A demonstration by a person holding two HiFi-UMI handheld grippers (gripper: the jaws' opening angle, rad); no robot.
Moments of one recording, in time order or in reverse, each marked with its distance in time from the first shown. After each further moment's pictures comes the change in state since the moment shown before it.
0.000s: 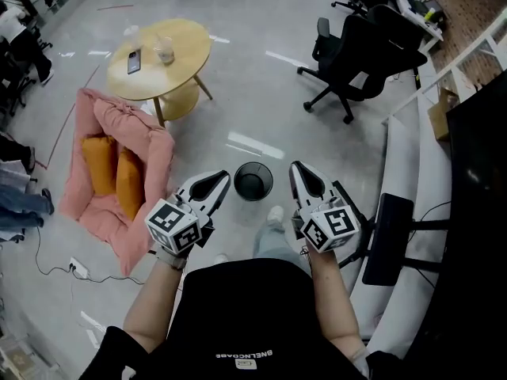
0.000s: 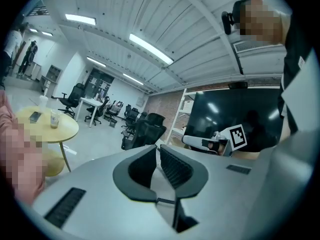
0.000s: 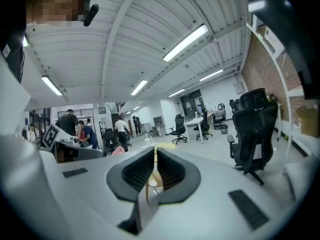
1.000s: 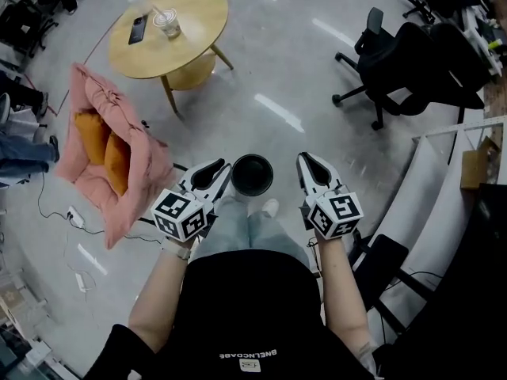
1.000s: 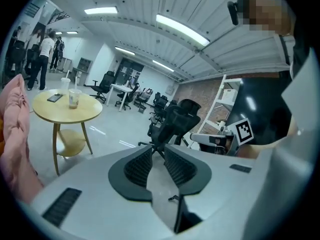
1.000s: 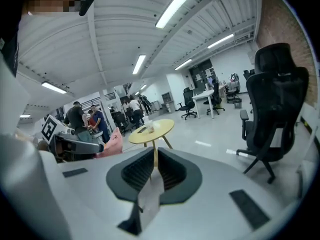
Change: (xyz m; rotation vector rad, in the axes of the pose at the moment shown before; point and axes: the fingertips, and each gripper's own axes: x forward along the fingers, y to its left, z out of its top) left arm 0.143 0.105 -0.038 -0.164 0.137 0.339; right arm 0.135 -0.166 -0.056 0.063 0.295 0.185
